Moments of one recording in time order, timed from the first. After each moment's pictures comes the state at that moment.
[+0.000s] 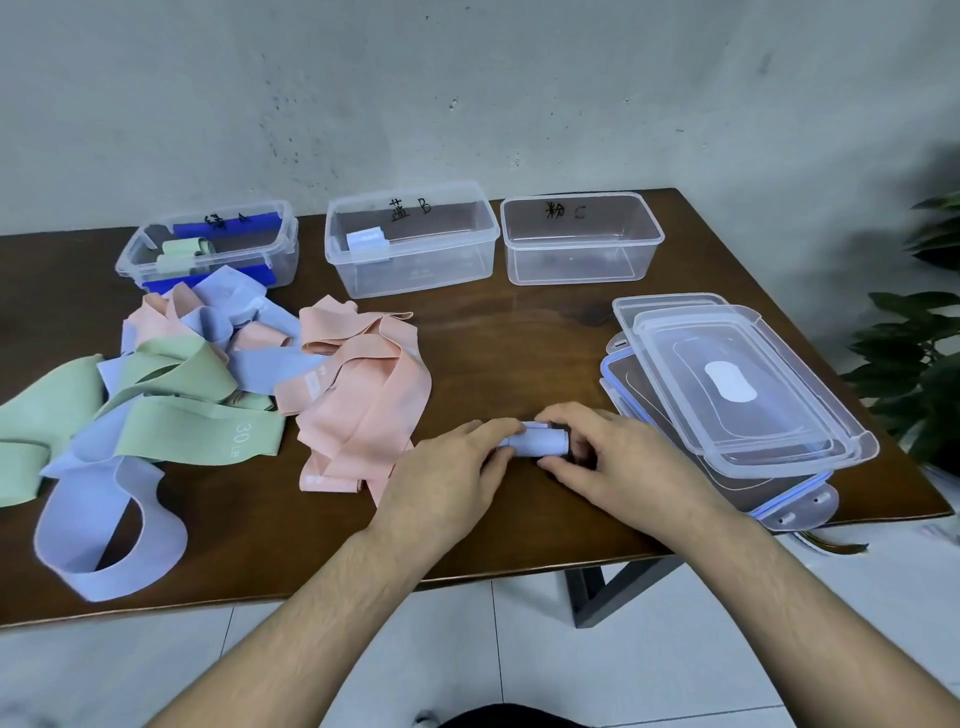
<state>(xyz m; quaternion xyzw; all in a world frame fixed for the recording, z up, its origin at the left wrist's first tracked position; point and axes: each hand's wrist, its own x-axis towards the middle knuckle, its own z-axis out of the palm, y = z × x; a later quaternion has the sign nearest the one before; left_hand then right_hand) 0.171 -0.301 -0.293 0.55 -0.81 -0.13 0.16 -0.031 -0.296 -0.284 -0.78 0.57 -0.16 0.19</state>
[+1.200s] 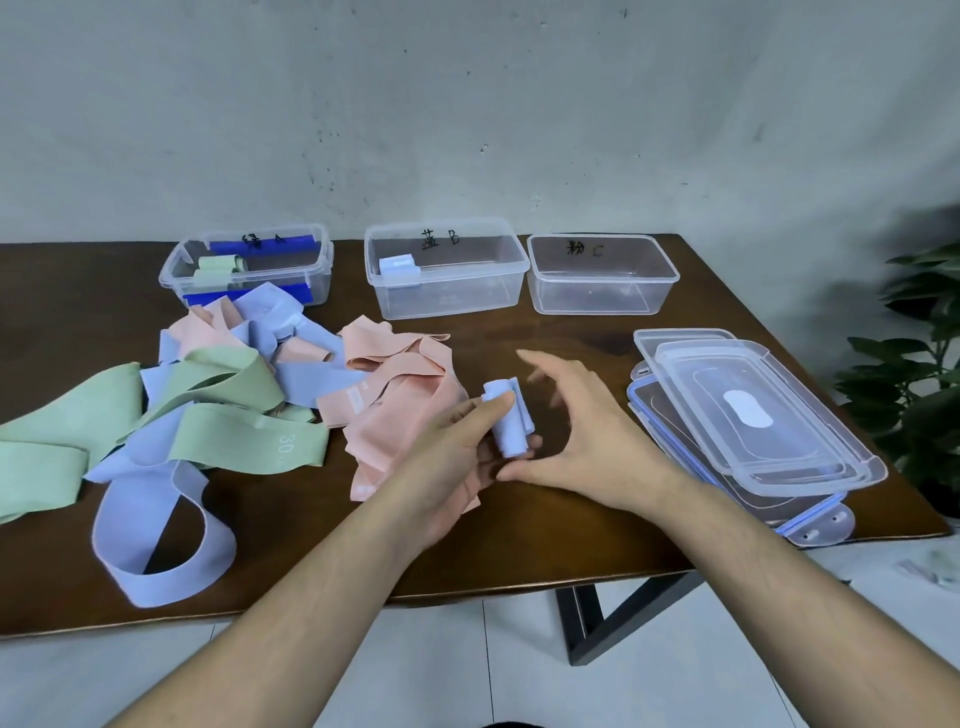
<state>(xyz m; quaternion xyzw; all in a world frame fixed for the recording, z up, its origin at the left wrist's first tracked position) 0.204 -0.317 -0.263 0.43 -0.31 -0.74 0.42 0.033 -0.315 -0.256 -0.77 0.53 -0.26 0.23</state>
